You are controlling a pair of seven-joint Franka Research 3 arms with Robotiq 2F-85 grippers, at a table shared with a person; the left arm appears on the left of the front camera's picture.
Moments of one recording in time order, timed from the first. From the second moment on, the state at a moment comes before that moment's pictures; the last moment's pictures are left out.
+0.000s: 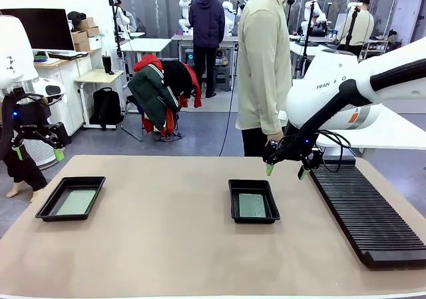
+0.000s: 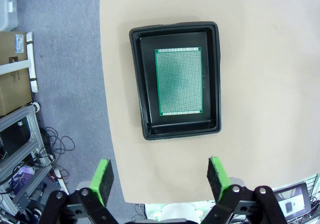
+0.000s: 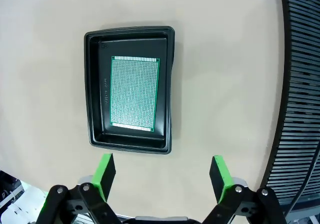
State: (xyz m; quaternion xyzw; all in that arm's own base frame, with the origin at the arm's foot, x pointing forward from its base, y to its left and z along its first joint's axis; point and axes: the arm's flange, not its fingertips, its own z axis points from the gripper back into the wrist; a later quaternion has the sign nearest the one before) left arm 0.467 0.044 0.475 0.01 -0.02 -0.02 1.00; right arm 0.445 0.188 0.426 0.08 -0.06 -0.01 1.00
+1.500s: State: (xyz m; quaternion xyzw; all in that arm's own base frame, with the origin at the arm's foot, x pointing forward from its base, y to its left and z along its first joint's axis) left arm 0.441 -0.079 0.482 0.00 -0.04 -0.03 1.00; right arm 0.441 0.181 0.430 0.08 -0.07 -0.01 0.99
